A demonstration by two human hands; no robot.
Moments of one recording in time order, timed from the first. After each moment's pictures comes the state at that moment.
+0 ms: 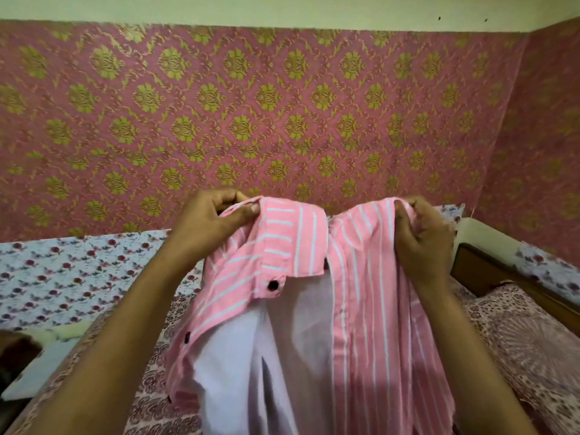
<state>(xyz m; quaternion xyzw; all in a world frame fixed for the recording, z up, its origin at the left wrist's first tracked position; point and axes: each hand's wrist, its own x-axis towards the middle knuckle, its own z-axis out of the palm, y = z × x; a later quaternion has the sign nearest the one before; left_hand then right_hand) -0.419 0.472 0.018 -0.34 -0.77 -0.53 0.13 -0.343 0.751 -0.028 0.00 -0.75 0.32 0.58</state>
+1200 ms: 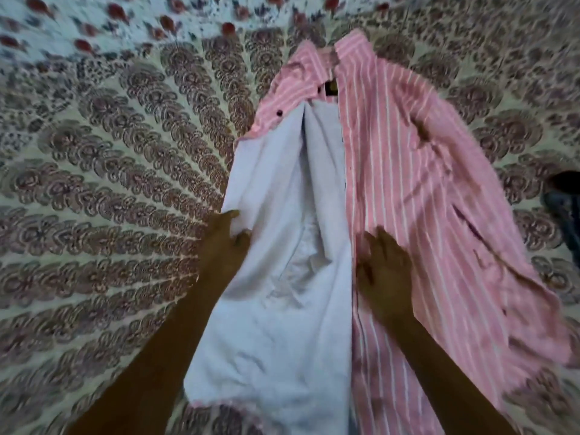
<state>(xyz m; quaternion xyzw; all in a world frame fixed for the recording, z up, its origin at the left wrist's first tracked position) -0.627 0.508 -0.628 -0.02 -0.94 -0.32 -0.11 -0.495 0.747 -0.648 -0.19 -0.96 0.20 0.03</state>
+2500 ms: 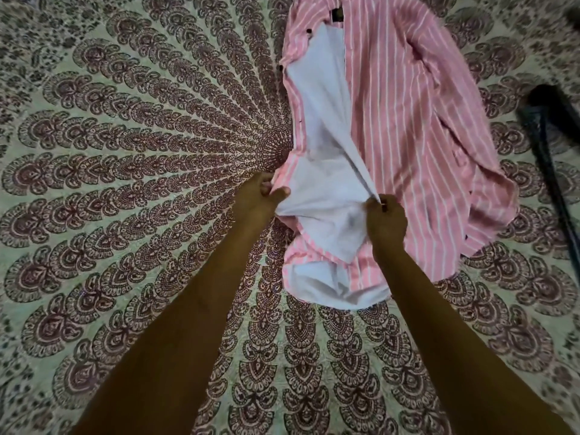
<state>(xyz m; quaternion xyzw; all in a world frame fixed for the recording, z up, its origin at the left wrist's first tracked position) -0.489 0.516 -0.570 0.08 -0.84 -0.50 -0.19 -0.403 0.694 -0.589 -0.47 -0.72 0.51 0.04</state>
